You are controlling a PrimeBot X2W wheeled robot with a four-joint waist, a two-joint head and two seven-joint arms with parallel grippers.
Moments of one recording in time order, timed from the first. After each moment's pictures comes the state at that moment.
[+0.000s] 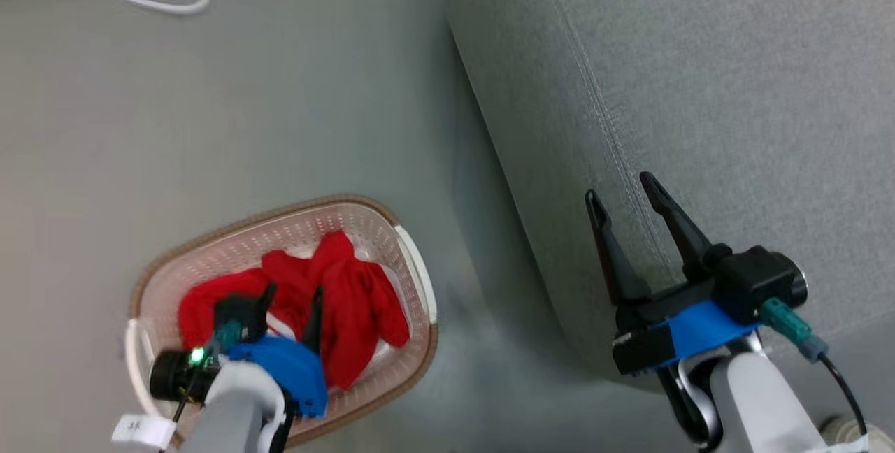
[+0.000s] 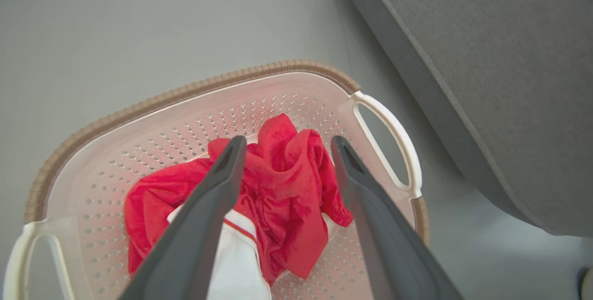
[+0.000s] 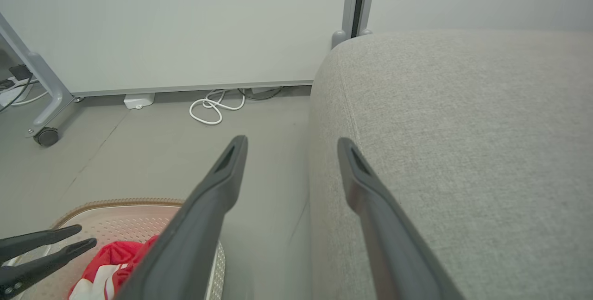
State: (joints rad) left arm -0.36 0.09 -0.21 0.82 -0.20 -0.10 -0.18; right arm -0.26 -0.05 0.16 0.15 0.11 0.13 -0.18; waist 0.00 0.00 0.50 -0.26
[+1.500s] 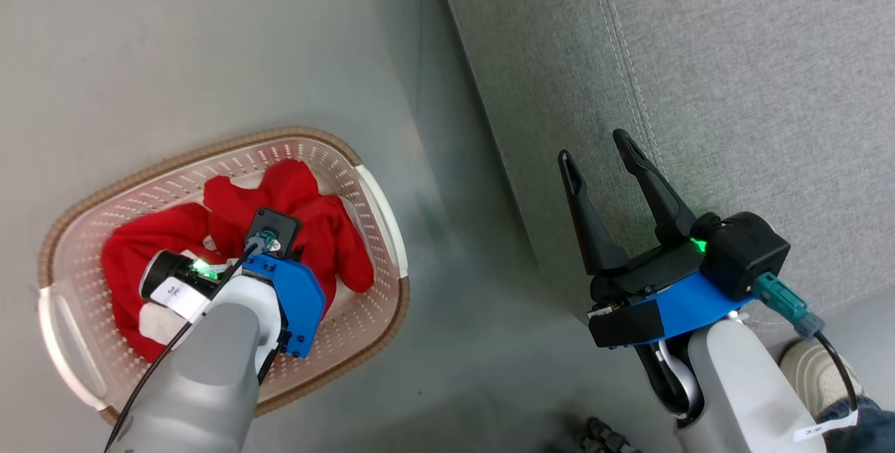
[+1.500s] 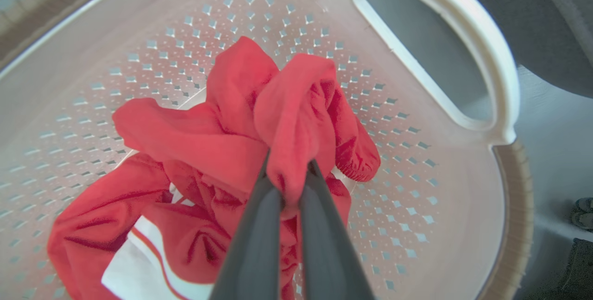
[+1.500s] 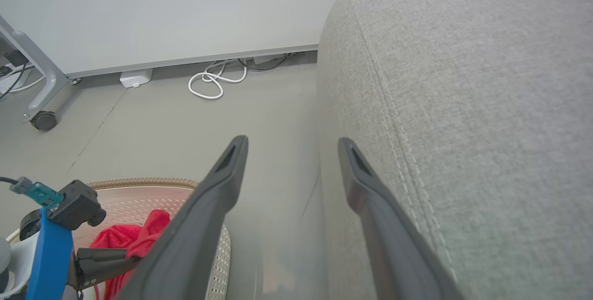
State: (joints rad) left arm -0.76 0.12 -0.53 1.25 -0.19 -0.13 -0.09; right arm -0.36 -0.05 0.25 0.18 0.20 0.13 -0.25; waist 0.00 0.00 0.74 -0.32
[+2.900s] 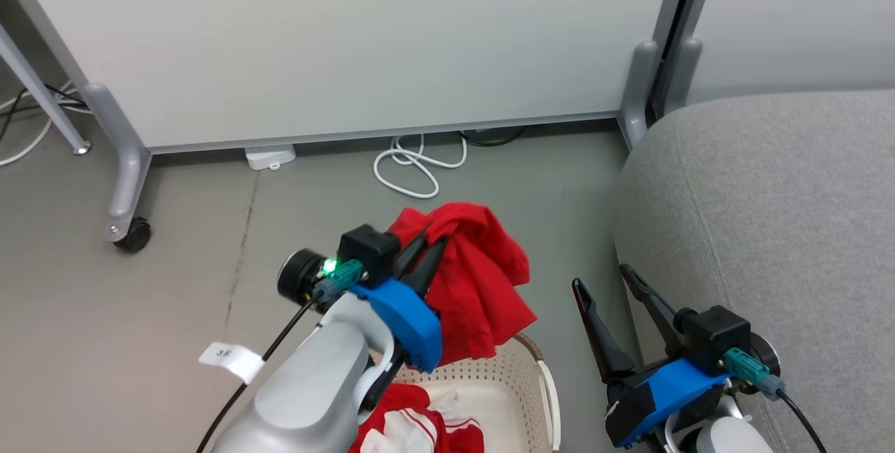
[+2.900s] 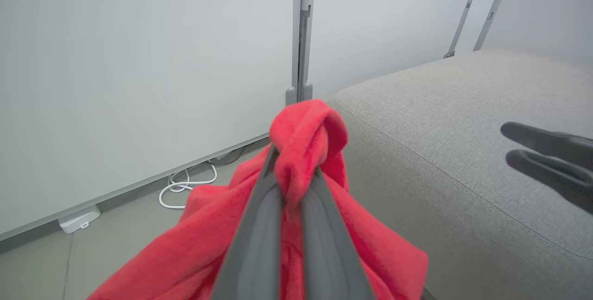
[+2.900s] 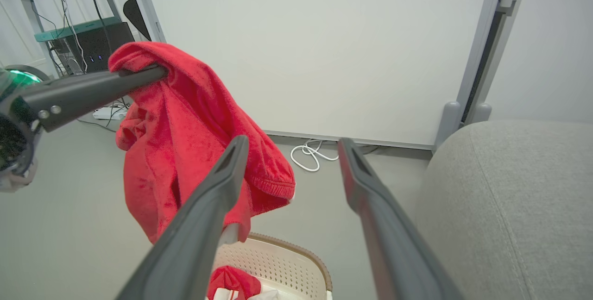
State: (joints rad) left arm -0.59 0.08 -0.76 0.79 -0.54 -0.13 -0.26; right arm -0.16 -0.05 0.20 0.27 0.15 0.13 -0.14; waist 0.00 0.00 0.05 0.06
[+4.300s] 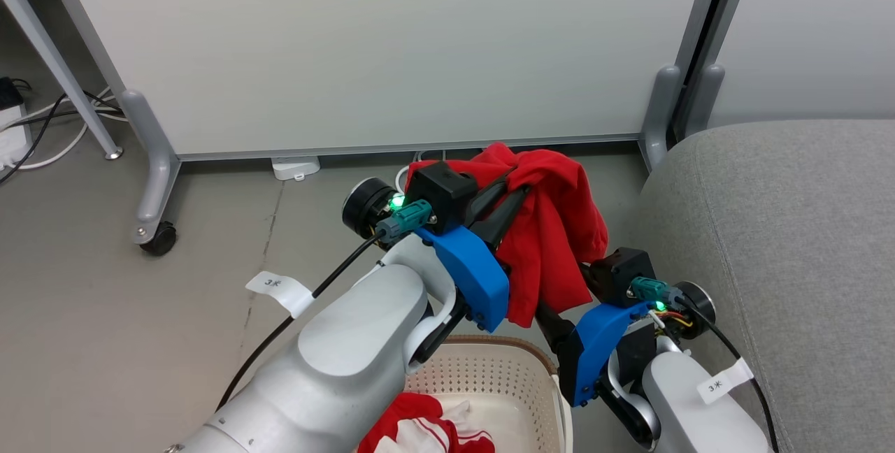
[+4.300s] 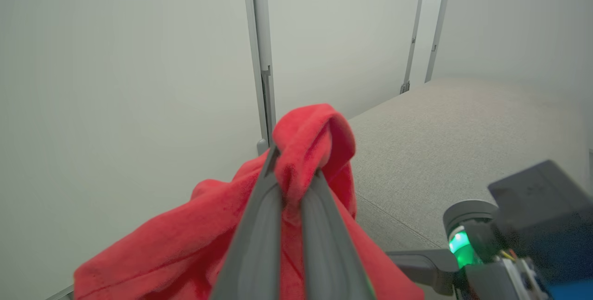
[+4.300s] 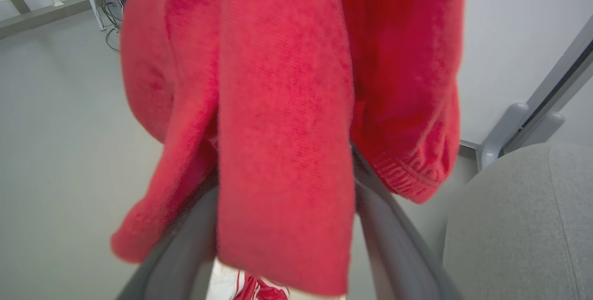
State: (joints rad) left arm -0.80 0.05 -0.99 0.70 -0.73 -0.11 -0.22; right arm -0.41 -0.05 0.36 0.57 0.18 0.13 0.00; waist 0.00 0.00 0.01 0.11
